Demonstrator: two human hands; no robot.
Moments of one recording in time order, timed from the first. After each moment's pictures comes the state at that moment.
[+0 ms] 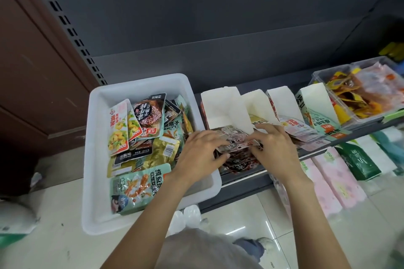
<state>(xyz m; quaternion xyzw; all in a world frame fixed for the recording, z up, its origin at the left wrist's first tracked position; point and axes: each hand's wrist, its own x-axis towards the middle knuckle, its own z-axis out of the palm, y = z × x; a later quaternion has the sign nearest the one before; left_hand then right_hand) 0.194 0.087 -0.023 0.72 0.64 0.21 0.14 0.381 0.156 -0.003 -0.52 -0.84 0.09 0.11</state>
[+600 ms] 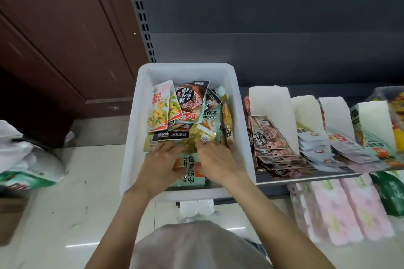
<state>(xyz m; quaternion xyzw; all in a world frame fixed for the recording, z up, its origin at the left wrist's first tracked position) 0.090 -0.025 -0.062 0.55 0.79 0.20 0.18 0.215 0.080 -0.017 -0.29 -0.93 0.20 -0.12</state>
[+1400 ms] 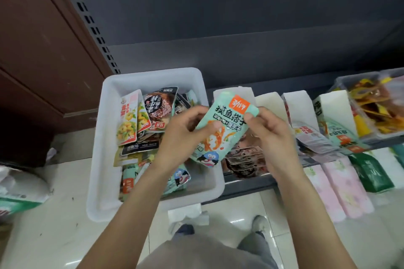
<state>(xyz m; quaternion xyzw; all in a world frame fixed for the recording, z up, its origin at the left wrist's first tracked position) 0.171 0.072 0.061 0.41 0.61 0.55 0.41 0.327 0.146 0.063 -0.40 -0.56 0.64 0.35</state>
